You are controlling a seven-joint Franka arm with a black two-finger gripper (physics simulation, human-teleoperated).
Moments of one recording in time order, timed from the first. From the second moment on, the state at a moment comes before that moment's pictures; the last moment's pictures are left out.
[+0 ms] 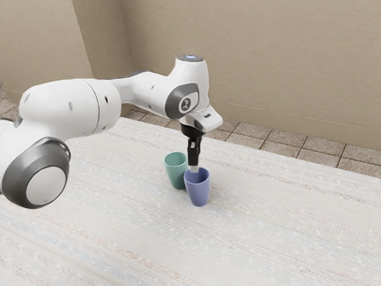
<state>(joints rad) -0.32 0.65 0.15 -1.34 -0.07 1.92 0.99</state>
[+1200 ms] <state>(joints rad) -0.33 0.63 0.14 -1.41 -0.04 2.04 1.00</state>
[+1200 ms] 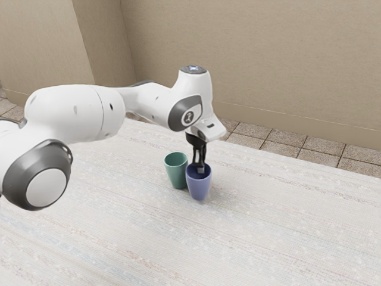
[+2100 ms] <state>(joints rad) -0.27 0.49 0.20 -1.36 0.02 1.92 1.00</state>
